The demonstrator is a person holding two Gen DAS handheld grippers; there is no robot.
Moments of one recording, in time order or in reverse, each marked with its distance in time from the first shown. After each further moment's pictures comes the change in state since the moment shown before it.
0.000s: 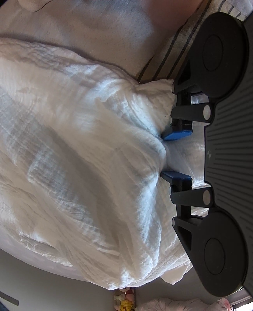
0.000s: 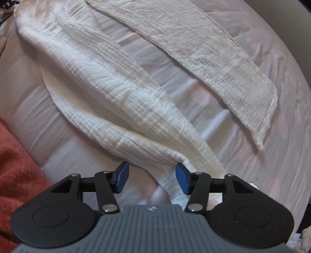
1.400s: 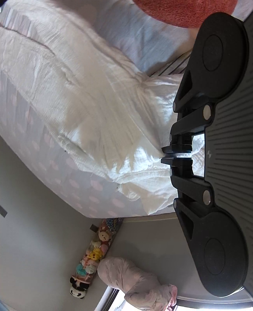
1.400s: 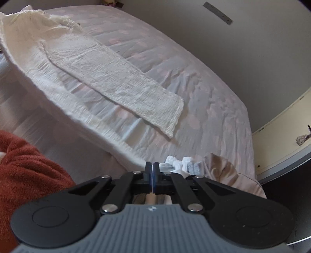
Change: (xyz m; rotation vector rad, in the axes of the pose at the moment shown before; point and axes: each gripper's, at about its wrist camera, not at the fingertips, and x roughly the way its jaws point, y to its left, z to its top) left arm -0.147 0.055 -0.036 -0.439 -0.208 0.233; right arm -0.166 -0.009 -0.092 0.303 -0.271 -0.368
